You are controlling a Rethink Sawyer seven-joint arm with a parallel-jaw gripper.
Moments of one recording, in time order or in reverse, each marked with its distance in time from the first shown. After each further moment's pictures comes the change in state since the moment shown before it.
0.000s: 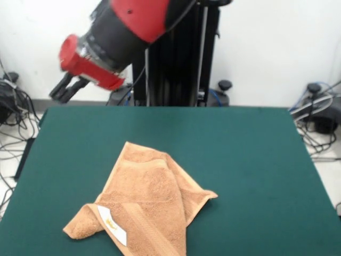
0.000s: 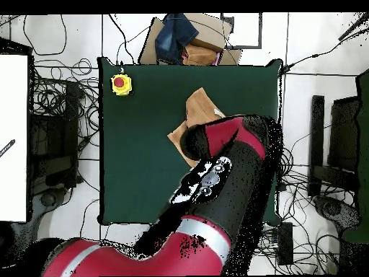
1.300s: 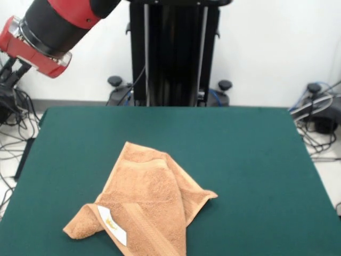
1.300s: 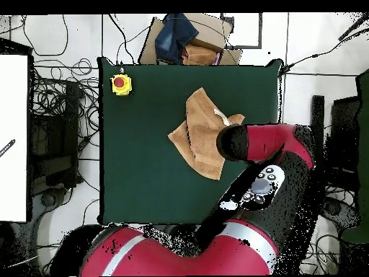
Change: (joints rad) arm -0.154 0.001 -0.031 -0.014 0.097 -0.025 0.008
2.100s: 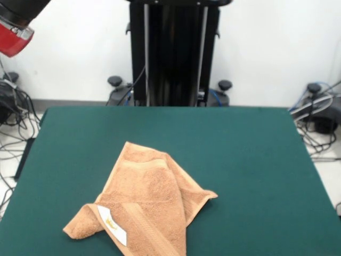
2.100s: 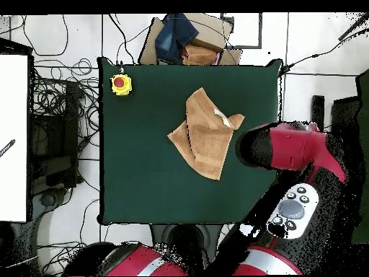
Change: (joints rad) arm -0.059 -0.095 0.001 0.015 -0.012 -0.197 0.000
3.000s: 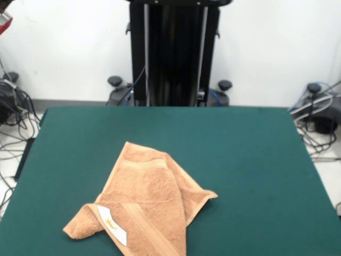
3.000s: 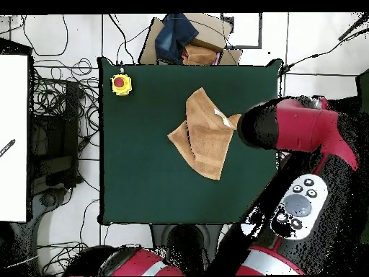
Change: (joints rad) arm -0.005 -0.019 0.021 -0.132 0.047 0.064 0.000
